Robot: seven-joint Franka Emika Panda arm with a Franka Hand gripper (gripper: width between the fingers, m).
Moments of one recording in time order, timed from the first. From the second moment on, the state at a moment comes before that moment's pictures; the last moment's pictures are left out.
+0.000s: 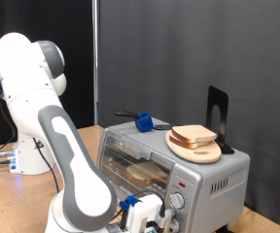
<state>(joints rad) -0.48 1.00 0.35 -1.54 1.19 1.79 0.01</state>
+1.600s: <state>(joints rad) -0.55 1.00 0.28 -1.44 1.12 1.62 0.05</state>
